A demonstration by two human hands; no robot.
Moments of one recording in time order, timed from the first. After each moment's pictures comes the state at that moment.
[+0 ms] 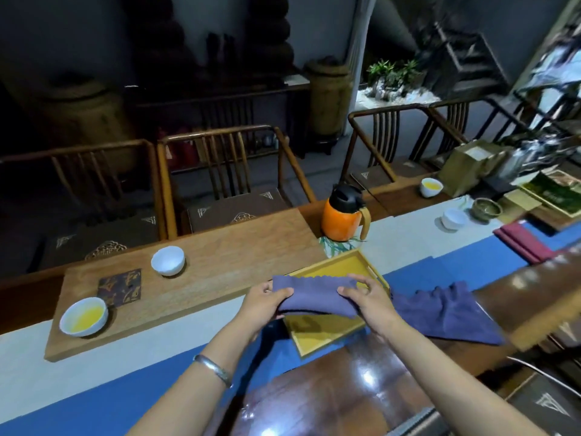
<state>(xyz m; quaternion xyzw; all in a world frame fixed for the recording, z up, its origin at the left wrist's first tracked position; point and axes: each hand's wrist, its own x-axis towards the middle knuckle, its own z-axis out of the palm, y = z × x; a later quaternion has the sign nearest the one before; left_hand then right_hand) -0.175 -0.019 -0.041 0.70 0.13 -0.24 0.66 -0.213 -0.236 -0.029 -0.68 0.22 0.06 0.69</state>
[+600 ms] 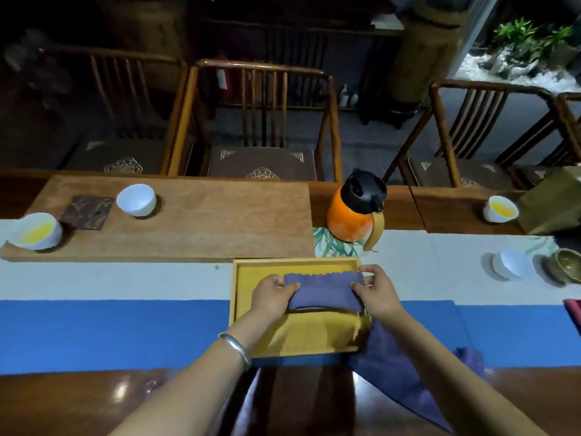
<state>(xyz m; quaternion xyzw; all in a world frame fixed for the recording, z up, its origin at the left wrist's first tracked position) -0.117 -0.167 -0.130 0.75 0.30 -0.17 0.56 -0.070 -0.378 -0.118 -0.88 0.10 0.16 0.44</state>
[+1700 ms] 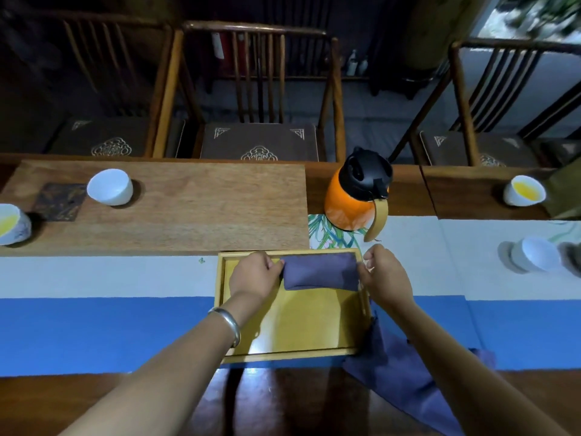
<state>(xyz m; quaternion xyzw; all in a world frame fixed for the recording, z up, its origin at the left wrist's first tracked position) -0.078 -0.157 -0.151 0.91 0.24 -0.11 0.33 -0.032 -0.399 -0.142 -0.96 -0.02 0.08 0.25</state>
